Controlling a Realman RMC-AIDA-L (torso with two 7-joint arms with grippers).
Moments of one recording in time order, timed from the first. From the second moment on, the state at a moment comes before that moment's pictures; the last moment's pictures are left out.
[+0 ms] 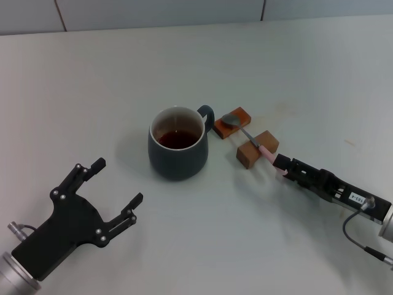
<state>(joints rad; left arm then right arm) -0.25 -2.07 -0.01 -0.07 2.21 1.56 -0.06 0.34 2.08 -0.37 -0.14 -1.93 -1.39 1.66</state>
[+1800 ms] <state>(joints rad) -0.23 -2.06 -0.01 -0.05 2.21 1.62 -0.06 0.40 2.08 -0.37 -0.10 -1.92 -1.33 1.56</state>
